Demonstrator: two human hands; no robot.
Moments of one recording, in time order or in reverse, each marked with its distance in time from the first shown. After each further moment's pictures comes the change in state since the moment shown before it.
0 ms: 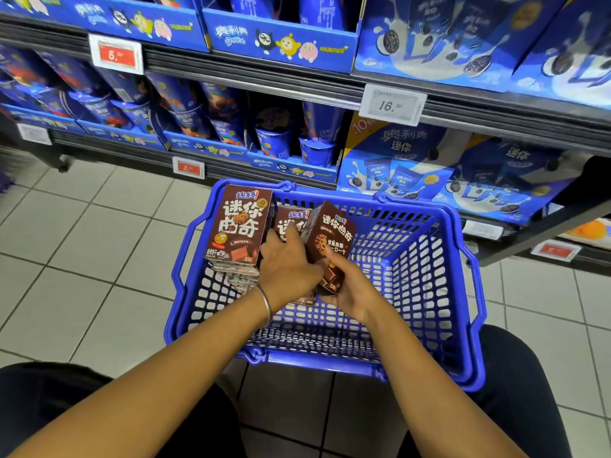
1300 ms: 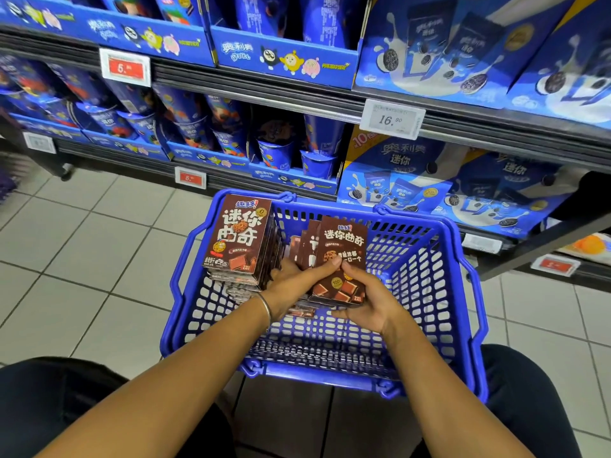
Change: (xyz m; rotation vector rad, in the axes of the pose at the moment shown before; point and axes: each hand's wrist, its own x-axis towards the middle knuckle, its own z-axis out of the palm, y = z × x) left_hand 0.022 -0.022 0.027 -0.632 -0.243 -0.171; right_hand -0.009 -0.013 -0.027 0.109 -0.144 0.089
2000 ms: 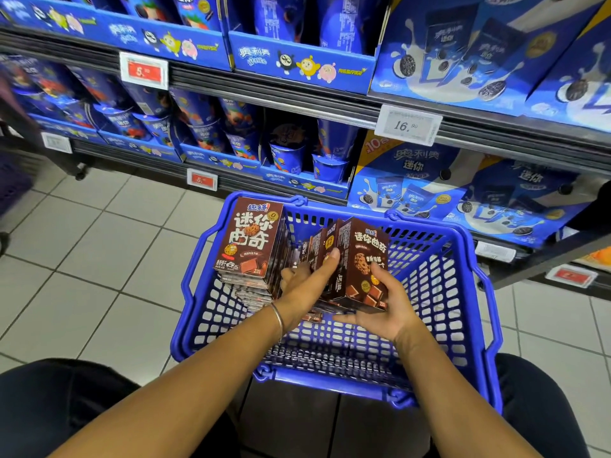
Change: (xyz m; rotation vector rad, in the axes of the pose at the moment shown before) left_hand -0.004 0.000 0.006 0.095 0.066 -0.007; right_hand -0.002 0.003 -0.011 0.271 0.015 -0.013
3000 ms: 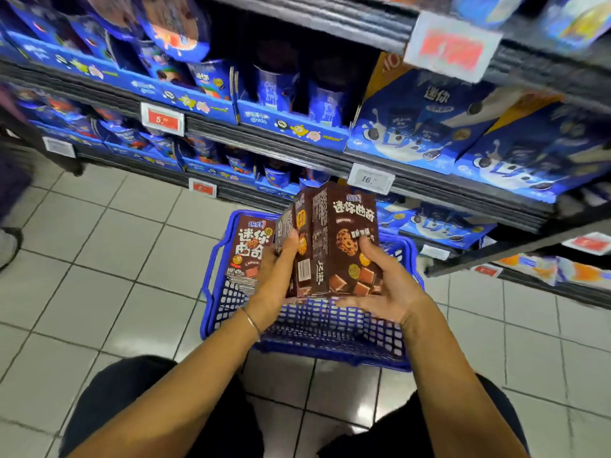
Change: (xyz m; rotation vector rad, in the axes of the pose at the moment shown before) left_hand -0.127 0.108 -0.068 -0.595 0.077 0.057; right_hand -0.168 -0.078 0.195 -0.340 0.146 -0.018
